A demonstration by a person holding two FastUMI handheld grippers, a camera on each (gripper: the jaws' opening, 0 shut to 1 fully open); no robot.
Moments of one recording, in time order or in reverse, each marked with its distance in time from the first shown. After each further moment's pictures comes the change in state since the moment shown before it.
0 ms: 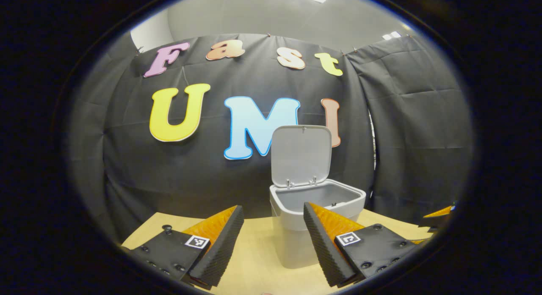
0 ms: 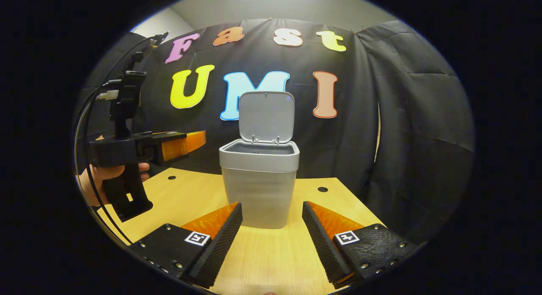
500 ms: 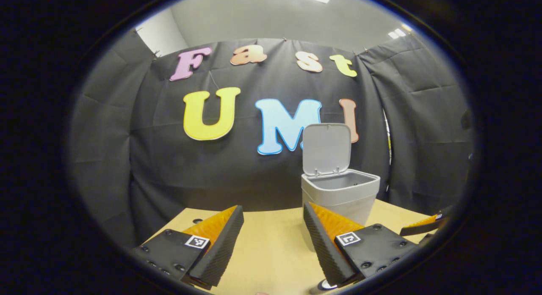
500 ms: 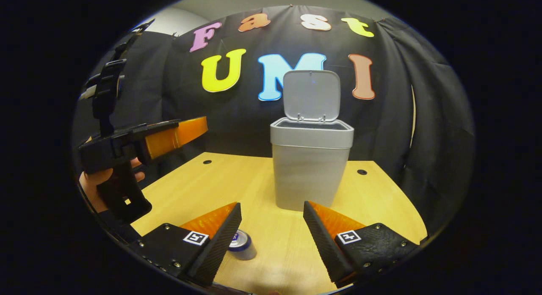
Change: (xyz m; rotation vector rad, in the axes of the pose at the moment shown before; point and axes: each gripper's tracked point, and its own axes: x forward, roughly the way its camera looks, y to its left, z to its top) left arm -0.096 0.076 -0.009 0.012 -0.009 0.136; right arm -0.002 0.098 -0.044 -0.012 0.148 0.228
